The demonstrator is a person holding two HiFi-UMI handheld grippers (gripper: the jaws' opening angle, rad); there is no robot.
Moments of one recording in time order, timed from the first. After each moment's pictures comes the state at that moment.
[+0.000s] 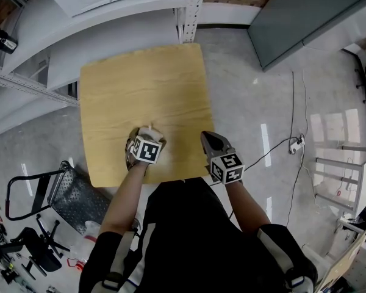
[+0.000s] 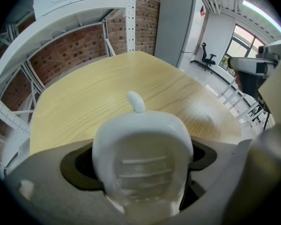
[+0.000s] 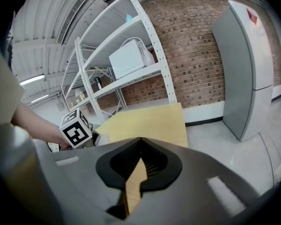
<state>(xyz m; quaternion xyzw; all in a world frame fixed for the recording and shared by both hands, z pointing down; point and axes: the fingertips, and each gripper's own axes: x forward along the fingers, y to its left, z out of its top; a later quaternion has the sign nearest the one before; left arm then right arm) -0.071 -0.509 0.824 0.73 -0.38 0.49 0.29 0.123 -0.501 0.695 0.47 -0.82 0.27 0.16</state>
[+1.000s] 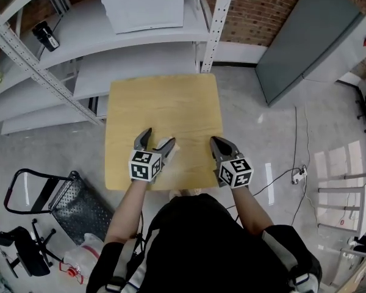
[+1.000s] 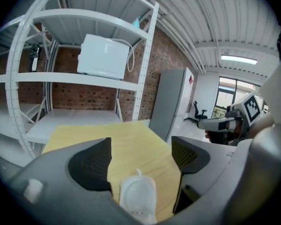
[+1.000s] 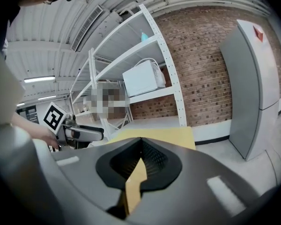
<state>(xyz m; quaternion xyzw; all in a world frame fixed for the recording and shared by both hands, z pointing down) -0.086 -0.541 0.628 0.85 -0.47 0.15 0.20 0.094 -0.516 0.611 0.47 -0.85 0.20 0.10</state>
